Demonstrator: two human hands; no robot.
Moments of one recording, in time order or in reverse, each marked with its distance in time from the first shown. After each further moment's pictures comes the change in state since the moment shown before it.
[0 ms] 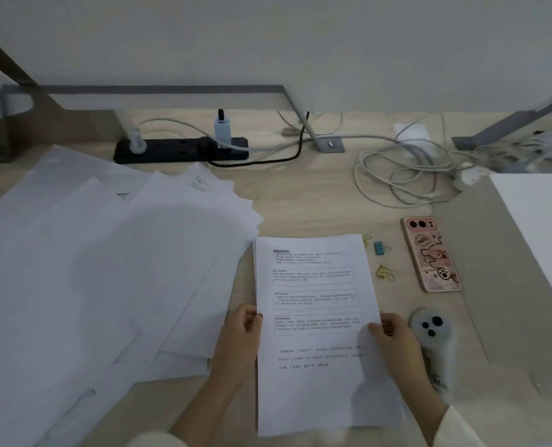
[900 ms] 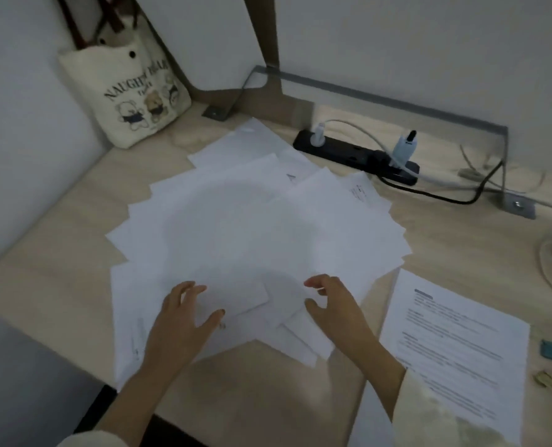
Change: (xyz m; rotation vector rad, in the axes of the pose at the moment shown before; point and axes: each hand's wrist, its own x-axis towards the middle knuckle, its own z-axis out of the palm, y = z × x) left_hand -0.059 -0.120 -0.196 0.381 0.505 -0.106; right_hand -0.075 -0.165 0.180 -0.316 -0.602 -0.827
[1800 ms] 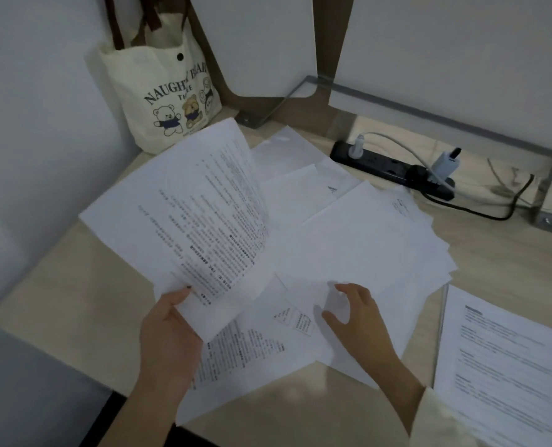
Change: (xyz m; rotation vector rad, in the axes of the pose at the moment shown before) left_hand 0.025 -0.031 -0.092 -1.727 0.077 -0.420; right_hand 0.016 -0.043 0.062 -0.177 0.144 0.096
